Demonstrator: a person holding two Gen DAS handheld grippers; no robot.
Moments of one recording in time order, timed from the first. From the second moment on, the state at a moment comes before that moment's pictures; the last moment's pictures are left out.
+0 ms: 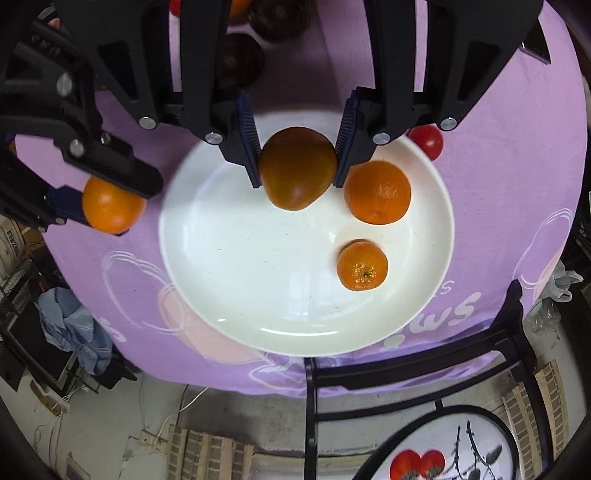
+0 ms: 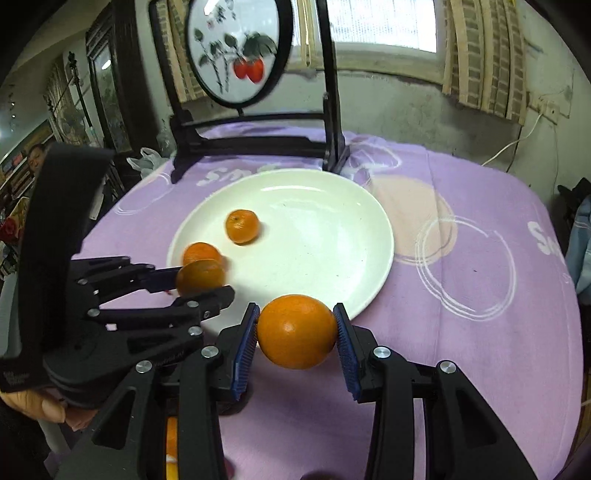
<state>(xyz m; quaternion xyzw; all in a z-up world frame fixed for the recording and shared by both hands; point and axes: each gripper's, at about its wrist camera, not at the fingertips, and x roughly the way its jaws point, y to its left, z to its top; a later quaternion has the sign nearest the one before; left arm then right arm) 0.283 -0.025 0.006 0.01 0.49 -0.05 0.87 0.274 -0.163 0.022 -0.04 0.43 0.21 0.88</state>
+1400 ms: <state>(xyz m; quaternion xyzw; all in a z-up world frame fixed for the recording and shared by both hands) 0.068 0.029 0.009 0.01 0.45 0.00 0.90 0.085 -0.210 -0.008 -0.01 0.44 0.20 0.88</state>
